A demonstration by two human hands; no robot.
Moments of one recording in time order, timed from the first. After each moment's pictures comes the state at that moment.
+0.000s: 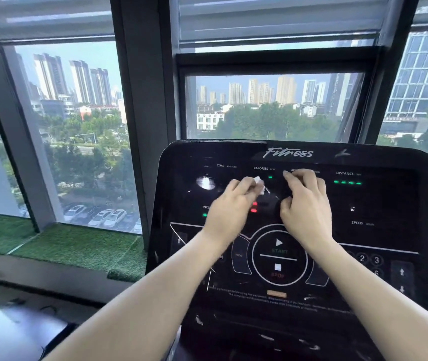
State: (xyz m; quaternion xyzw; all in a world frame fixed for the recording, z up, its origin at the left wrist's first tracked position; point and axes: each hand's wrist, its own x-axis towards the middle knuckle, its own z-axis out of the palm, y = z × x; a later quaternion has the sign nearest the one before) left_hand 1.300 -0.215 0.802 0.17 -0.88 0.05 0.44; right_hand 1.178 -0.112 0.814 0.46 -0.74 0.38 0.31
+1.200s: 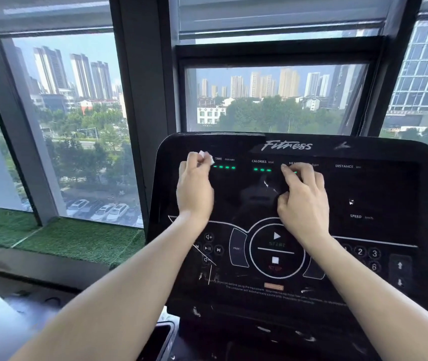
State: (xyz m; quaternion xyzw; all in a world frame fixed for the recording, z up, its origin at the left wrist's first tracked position) left_hand 1.324 -0.239 0.822 0.37 -0.77 -0.04 0.52; right_hand 1.175 -0.114 0.807 0.47 -0.72 0.38 0.35
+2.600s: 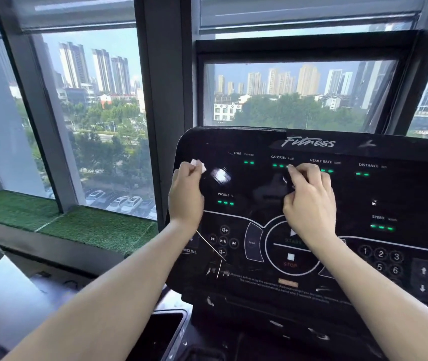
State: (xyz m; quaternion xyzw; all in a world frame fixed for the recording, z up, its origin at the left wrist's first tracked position) left_hand 1.368 -0.262 0.790 0.41 -0.77 -0.03 0.49; right_hand 1.190 -0.124 0.800 0.48 -0.71 0.37 0.34
